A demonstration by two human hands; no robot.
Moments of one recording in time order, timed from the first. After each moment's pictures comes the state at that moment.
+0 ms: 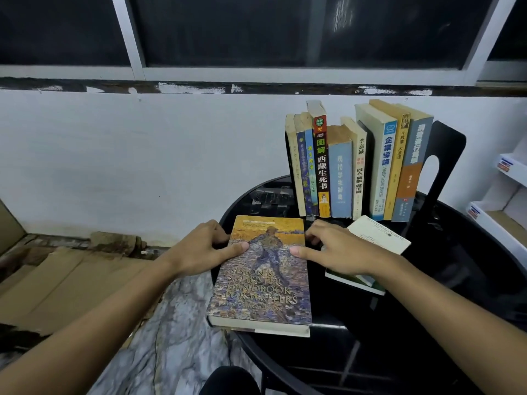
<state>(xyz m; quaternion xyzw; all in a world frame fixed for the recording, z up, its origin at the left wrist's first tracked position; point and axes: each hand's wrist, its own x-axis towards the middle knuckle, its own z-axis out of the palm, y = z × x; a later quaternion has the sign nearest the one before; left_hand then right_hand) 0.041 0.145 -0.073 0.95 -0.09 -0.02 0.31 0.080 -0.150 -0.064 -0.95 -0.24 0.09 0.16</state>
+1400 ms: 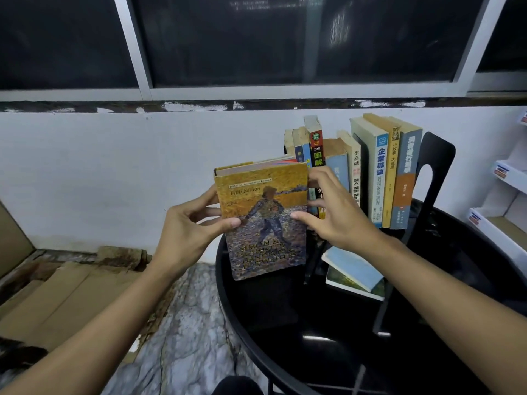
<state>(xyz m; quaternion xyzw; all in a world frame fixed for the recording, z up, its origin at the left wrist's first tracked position) 0.017 0.139 -0.028 0.78 -0.10 0.20 0.58 0.079 -0.137 -0.013 -0.86 -0.33 -0.17 0.35</state>
